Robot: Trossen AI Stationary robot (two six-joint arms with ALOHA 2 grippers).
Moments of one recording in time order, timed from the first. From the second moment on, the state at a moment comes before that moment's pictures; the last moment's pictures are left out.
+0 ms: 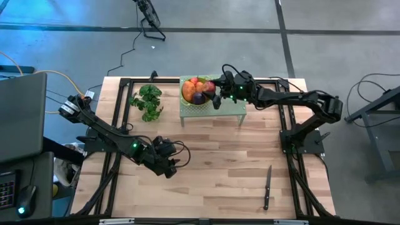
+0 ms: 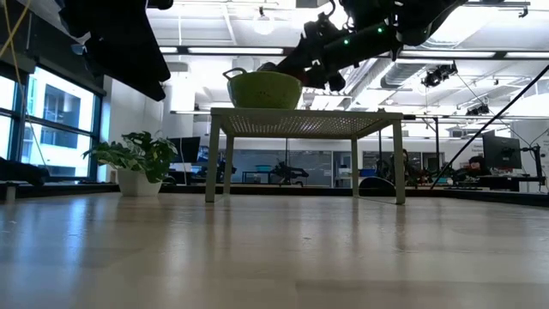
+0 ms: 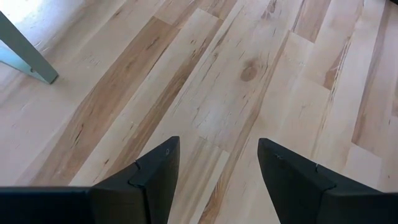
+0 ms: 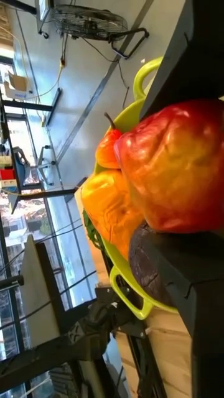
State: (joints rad) left arm -0.53 1.39 0.96 -0.52 -0.51 -0.92; right arm -0.40 1.51 0.97 0.35 -0.05 0.13
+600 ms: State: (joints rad) left arm -0.53 1.39 0.96 -0.52 -0.51 -0.92; right arm -0.40 1.51 0.97 0.50 -0.11 0.13
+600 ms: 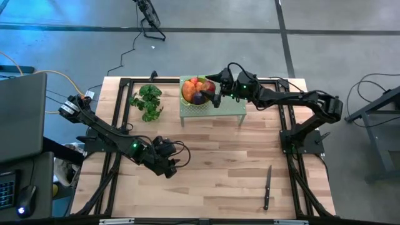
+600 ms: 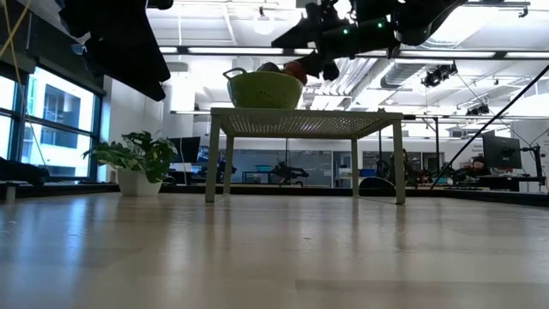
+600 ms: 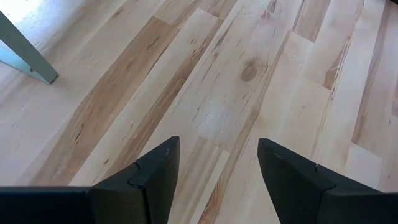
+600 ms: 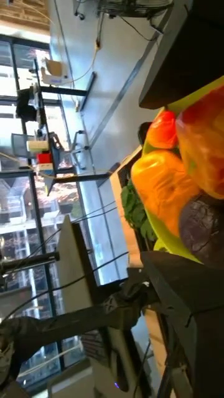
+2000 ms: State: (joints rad) left arm -0.53 1.39 0.96 -0.52 -0.51 -0.92; right arm 0.15 1.23 0.97 -0.18 0.05 0.54
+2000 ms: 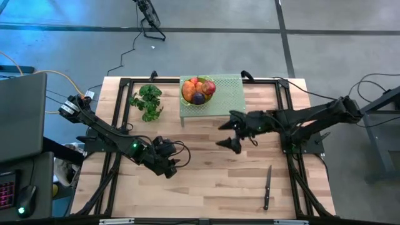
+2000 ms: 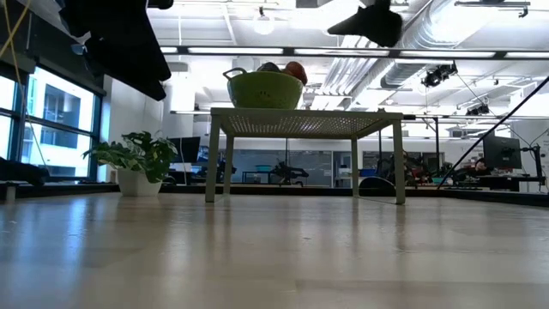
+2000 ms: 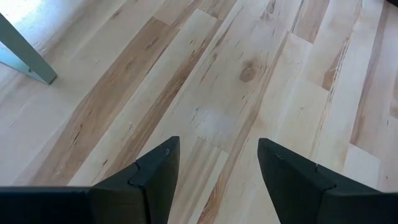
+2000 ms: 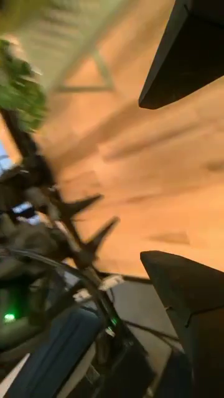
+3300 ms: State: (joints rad) left arm -0.53 1.39 0.96 -0.33 -0.54 -0.57; right arm 0.62 1.25 0.97 -0.61 0.08 1.73
